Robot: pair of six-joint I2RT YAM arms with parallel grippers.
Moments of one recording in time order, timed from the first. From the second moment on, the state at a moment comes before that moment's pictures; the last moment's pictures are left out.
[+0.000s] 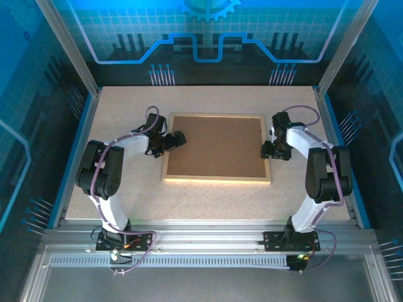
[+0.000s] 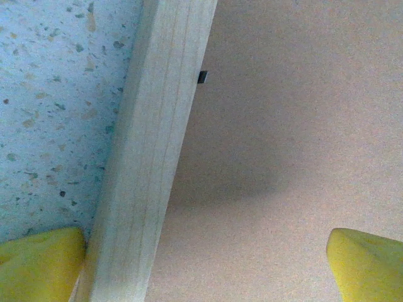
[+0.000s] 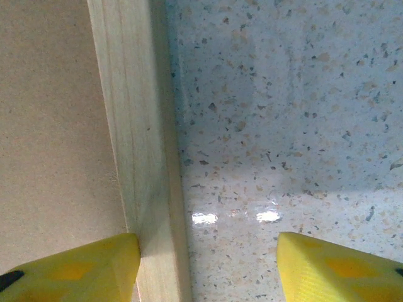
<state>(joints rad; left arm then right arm) -0.21 1.82 1.06 -0.27 0.26 -0.67 0.06 1.74 1.13 -0.78 0.00 0.19</state>
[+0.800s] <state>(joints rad) -0.21 1.82 1.06 -0.26 0.26 -0.68 0.07 1.75 1.10 -0.74 -0.04 0.22</state>
